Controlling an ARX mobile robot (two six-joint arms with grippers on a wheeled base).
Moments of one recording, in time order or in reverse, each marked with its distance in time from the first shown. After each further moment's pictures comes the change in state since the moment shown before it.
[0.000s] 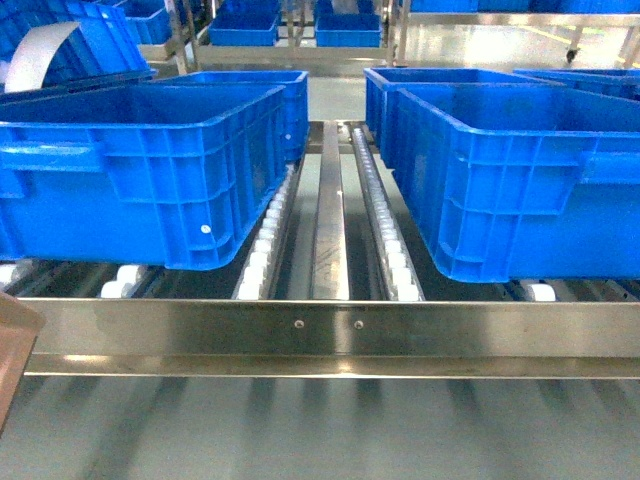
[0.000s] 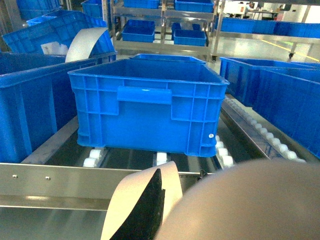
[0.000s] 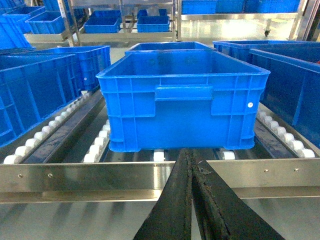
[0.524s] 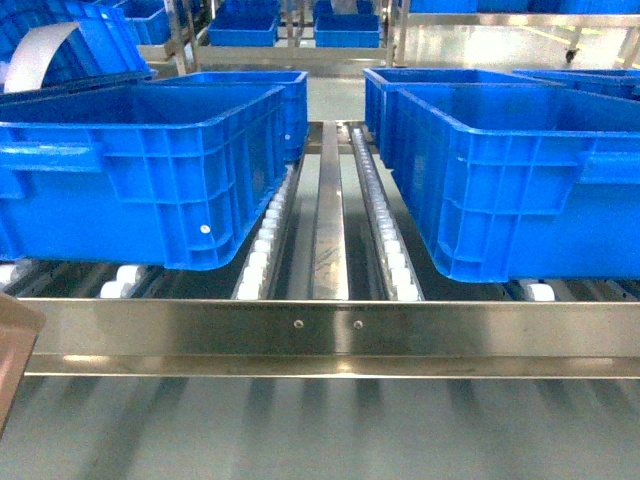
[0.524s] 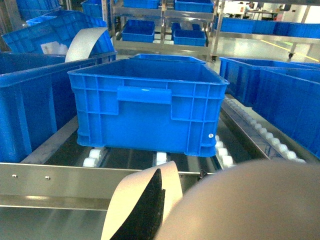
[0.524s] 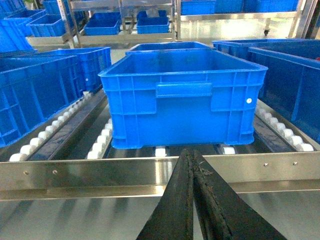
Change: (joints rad) left arm 0.000 0.000 0.000 -0.001 0.001 0.000; right arm 0.000 -0.187 0.001 -0.192 0.000 0.001
